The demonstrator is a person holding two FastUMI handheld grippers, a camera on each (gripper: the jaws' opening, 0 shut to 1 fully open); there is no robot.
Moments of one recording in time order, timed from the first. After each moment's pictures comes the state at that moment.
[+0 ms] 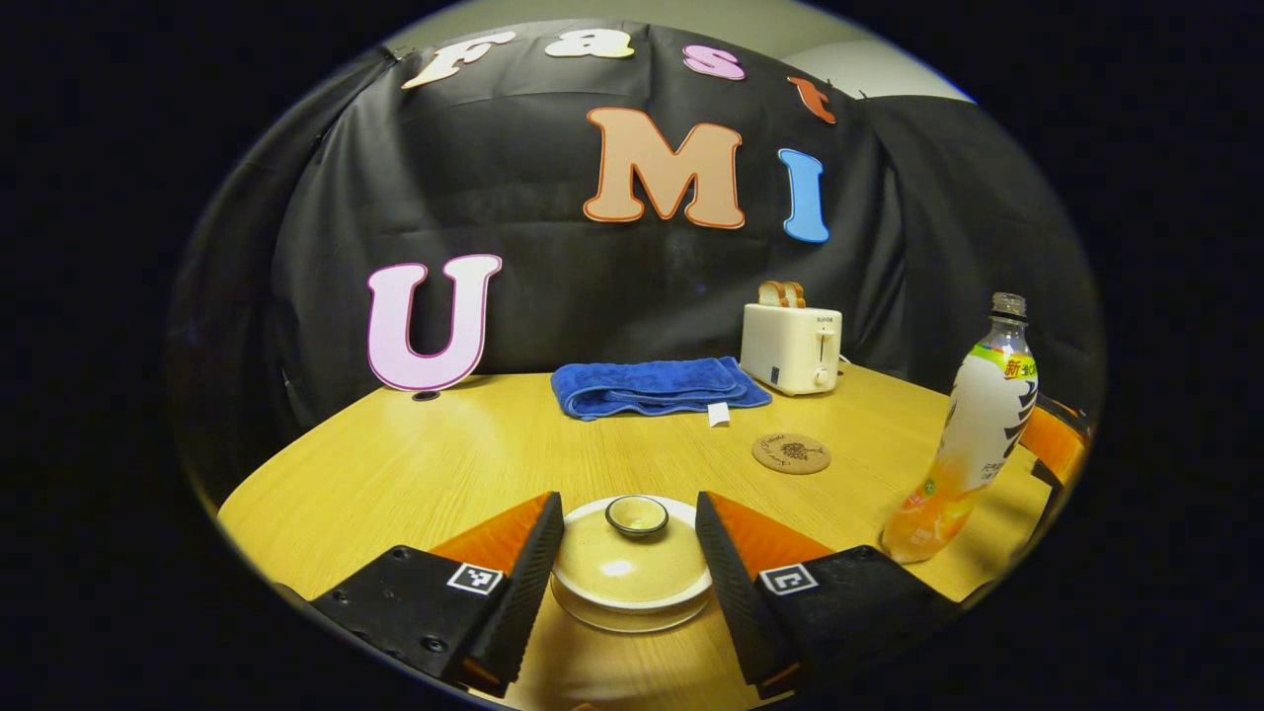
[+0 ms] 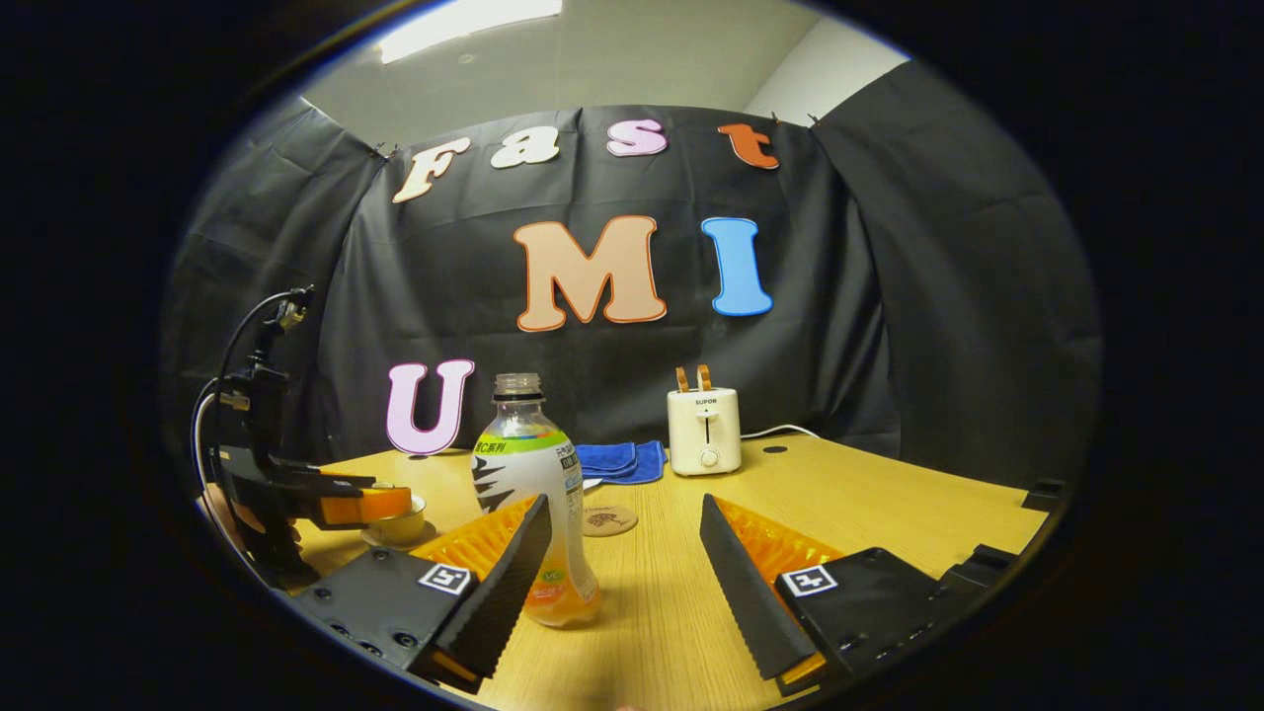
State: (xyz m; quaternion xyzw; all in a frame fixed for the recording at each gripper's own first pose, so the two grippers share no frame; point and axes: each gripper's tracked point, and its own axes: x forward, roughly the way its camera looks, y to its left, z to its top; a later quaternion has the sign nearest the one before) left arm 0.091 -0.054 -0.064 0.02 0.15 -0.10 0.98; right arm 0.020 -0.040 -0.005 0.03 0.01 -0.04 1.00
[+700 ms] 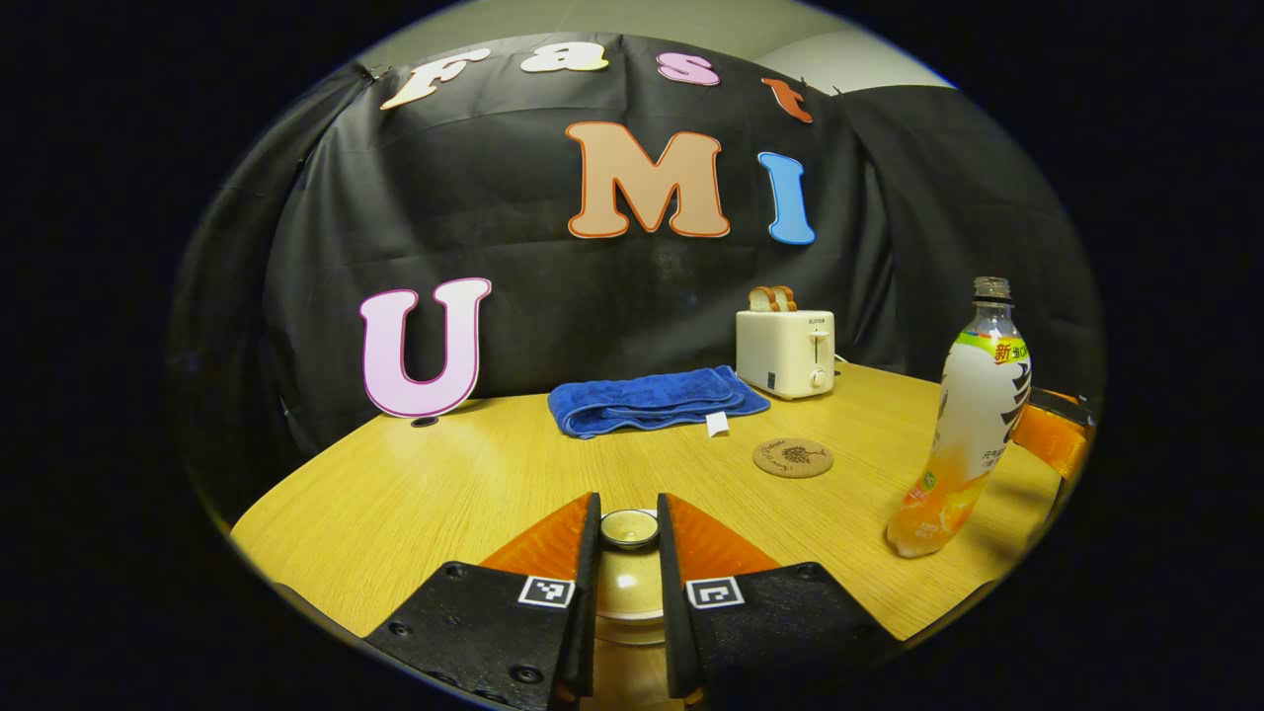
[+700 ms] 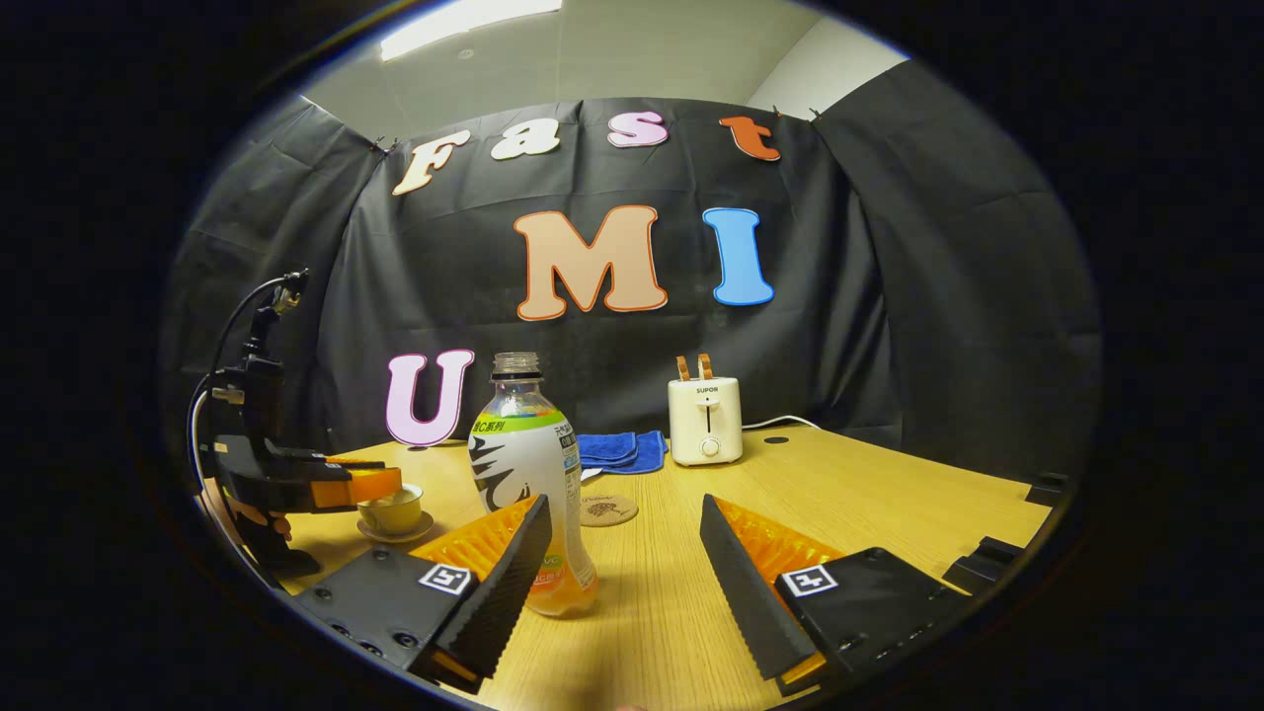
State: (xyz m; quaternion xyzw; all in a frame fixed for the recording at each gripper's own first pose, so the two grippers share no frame) left arm 0.098 -0.061 -0.057 0.04 0.12 -0.12 0.99; right arm 0.019 -0.039 -0.014 0.03 0.02 -0.04 1.00
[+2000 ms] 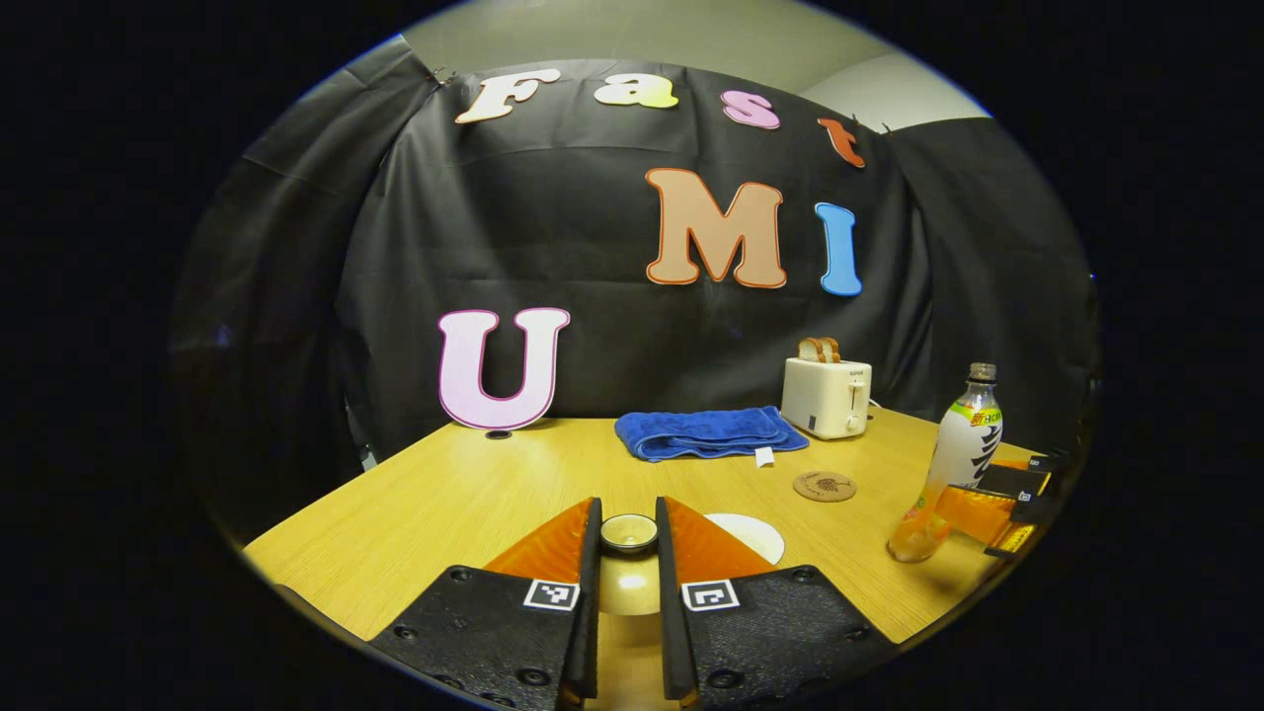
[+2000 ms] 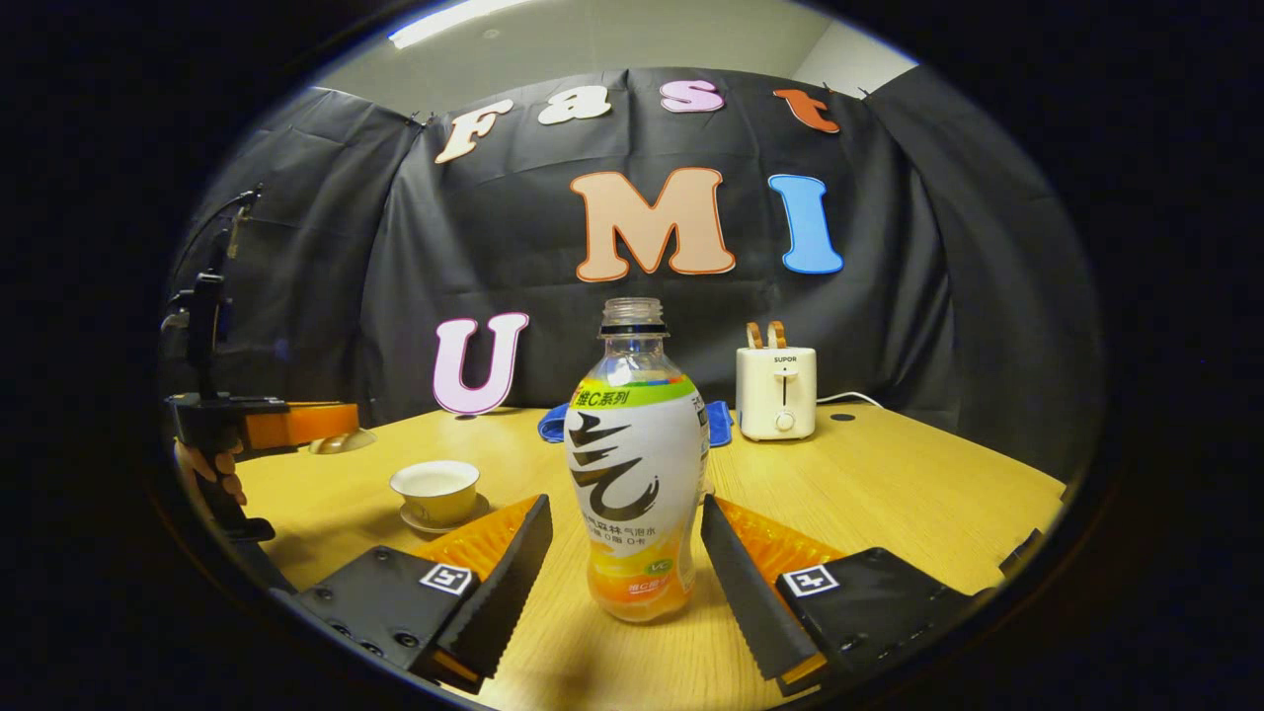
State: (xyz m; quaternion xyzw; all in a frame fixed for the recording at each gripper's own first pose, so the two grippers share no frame) left arm 0.051 0.016 -0.006 0.01 0.08 -0.04 1.00; right arm 0.051 0.026 -0.045 0.01 0.09 0.03 1.00
